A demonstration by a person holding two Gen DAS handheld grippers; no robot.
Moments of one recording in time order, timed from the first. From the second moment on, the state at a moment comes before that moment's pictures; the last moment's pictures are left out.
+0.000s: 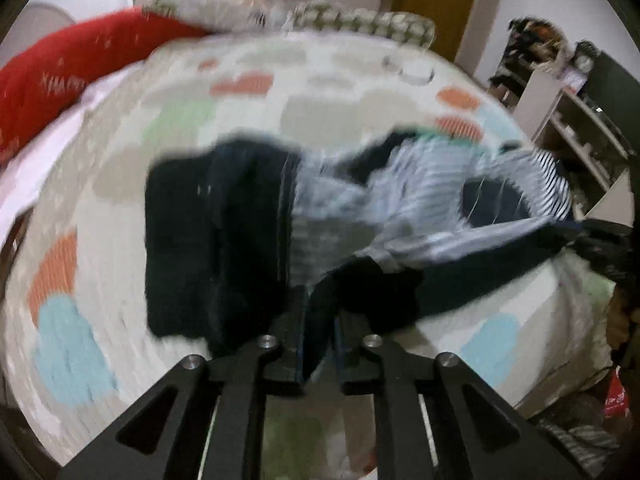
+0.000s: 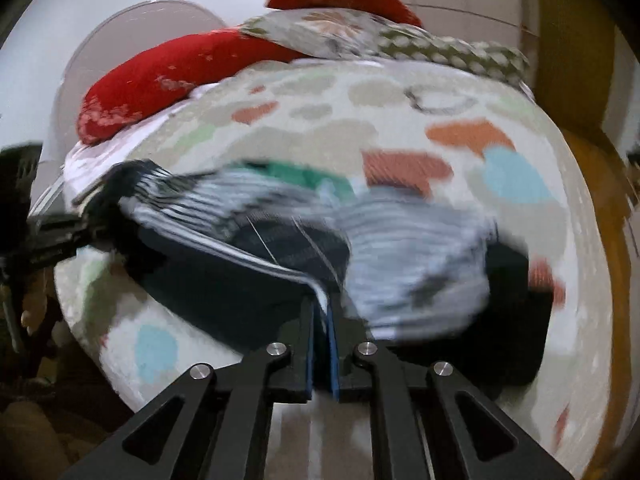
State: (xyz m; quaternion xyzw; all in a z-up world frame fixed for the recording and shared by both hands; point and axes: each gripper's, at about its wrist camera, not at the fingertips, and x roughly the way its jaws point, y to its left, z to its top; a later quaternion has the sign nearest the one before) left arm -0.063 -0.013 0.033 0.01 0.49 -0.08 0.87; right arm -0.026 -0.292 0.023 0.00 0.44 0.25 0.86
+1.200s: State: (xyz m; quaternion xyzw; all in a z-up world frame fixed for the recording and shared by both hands) left arm -0.049 -0.039 0.036 0.03 0.48 -0.02 0.88; right arm -0.045 -0.414 0.026 0.23 0.39 0.05 0.89
